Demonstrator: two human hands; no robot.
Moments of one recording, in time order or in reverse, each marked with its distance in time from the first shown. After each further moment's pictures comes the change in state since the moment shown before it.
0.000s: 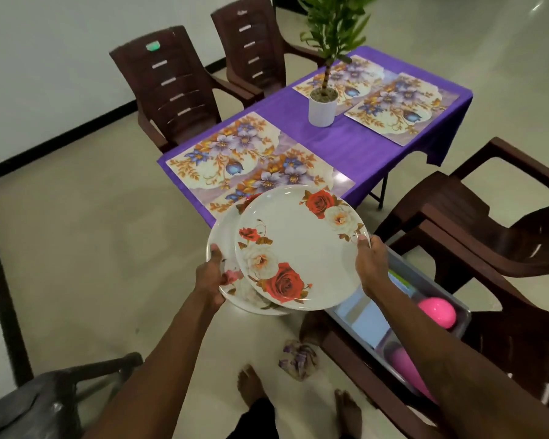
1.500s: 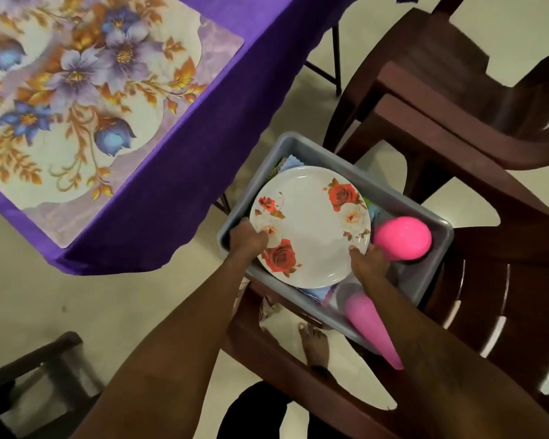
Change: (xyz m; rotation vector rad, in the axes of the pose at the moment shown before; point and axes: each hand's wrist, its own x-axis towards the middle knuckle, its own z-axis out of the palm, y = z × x) left_hand 0.178 -0.315 0.245 1.296 -0.091 0.049; right_hand 0.181 0.358 -0.115 -0.300 0.119 0.499
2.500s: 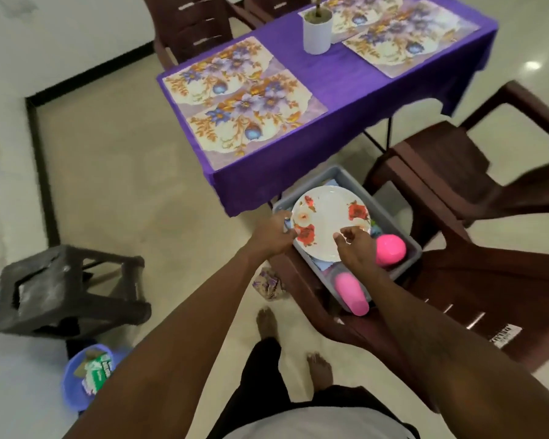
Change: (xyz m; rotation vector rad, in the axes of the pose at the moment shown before) left_hand -0.370 0.002 -0.096 0.090 0.196 0.375; right_hand -0.244 -0.051 -0.159 -0.249 -0.248 -0.798
